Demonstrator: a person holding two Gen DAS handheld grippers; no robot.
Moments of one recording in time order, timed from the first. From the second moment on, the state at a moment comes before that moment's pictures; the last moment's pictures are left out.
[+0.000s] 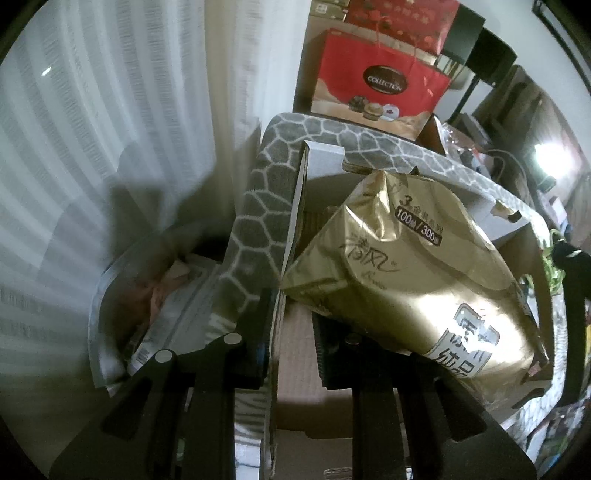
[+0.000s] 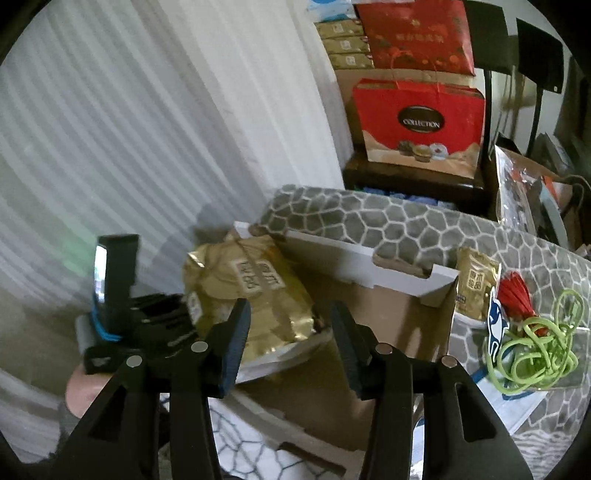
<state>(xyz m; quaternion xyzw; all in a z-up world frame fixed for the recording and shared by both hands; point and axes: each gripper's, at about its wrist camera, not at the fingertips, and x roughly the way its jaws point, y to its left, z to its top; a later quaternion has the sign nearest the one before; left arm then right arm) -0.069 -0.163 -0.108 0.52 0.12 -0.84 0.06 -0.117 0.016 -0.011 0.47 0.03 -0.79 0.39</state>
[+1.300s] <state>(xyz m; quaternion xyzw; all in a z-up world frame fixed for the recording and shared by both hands) -0.067 -0.163 -0.104 0.51 0.14 -0.84 0.06 -0.117 0.036 -0.046 0.52 0.16 -0.78 0.30</state>
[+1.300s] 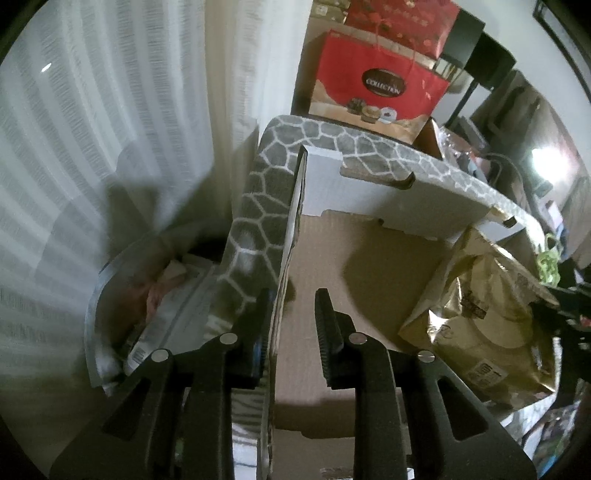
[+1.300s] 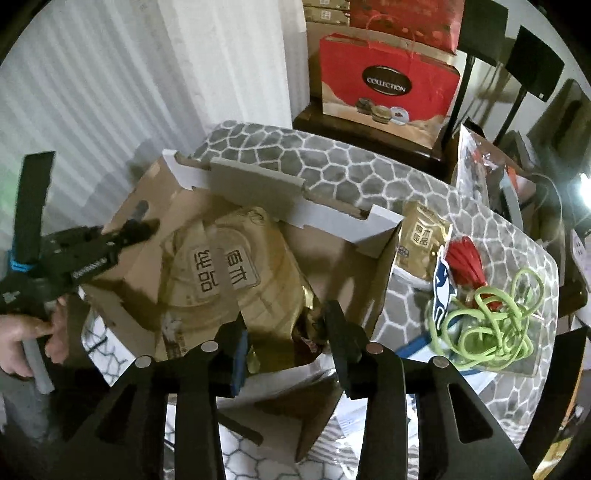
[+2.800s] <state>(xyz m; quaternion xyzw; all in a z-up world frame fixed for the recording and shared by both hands) -0.066 -0.166 -0.095 0.51 0.18 -0.84 0.03 -0.162 -0.011 -0.081 0.58 0.12 -0.74 0.31</state>
